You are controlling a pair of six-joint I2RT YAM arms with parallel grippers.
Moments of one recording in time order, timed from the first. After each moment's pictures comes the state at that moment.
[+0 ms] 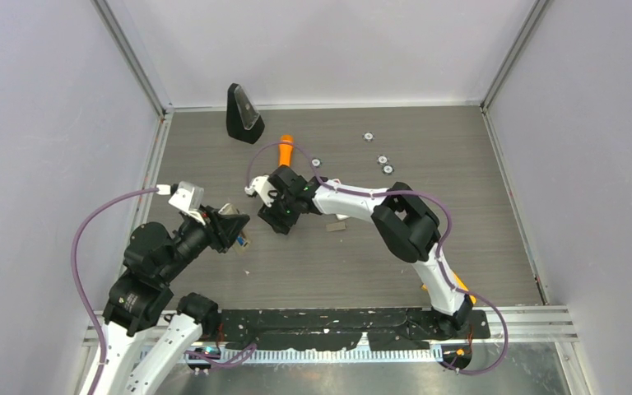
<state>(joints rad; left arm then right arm) -0.41 0.40 0.82 -0.55 0.21 -0.28 0.93 2.18 1.62 -0.36 -0.21 -0.20</state>
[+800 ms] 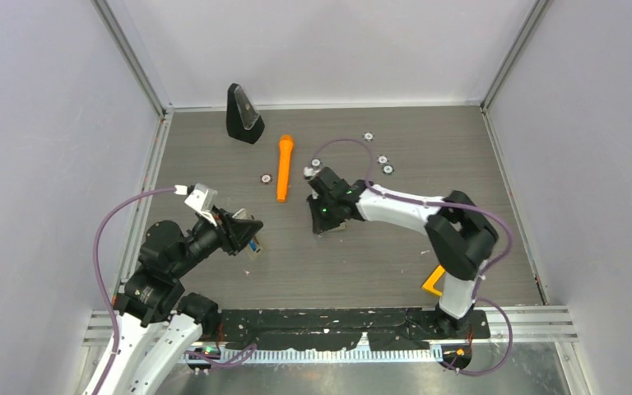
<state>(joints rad) -0.41 0.40 0.69 -0.44 0.33 -0.35 0.85 1.87 1.26 -0.42 -0.07 0.38</state>
